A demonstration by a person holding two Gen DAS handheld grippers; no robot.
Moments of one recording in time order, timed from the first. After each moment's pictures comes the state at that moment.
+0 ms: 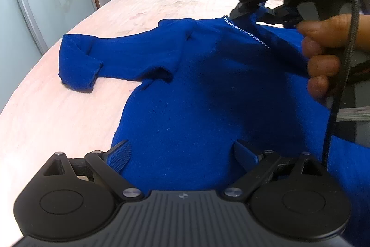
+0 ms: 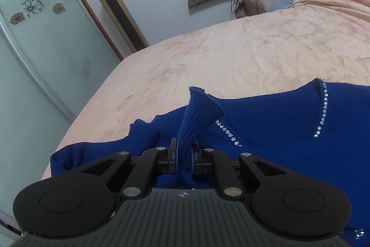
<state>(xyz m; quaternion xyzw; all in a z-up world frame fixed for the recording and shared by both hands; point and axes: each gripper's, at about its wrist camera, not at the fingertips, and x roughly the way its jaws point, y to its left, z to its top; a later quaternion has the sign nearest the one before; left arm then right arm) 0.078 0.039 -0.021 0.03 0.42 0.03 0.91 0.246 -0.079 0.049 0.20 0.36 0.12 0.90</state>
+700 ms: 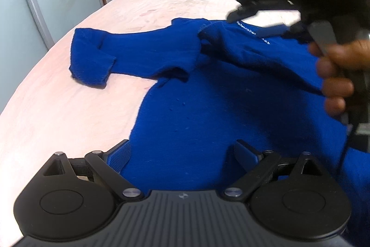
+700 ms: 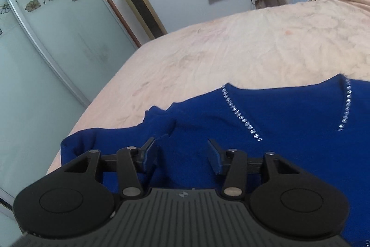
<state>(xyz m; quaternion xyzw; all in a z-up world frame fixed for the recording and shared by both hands) 0.075 0.060 -0.012 0.01 0.43 0.04 0.90 0.244 -0.081 0.046 0.19 0.38 0.17 0.89</state>
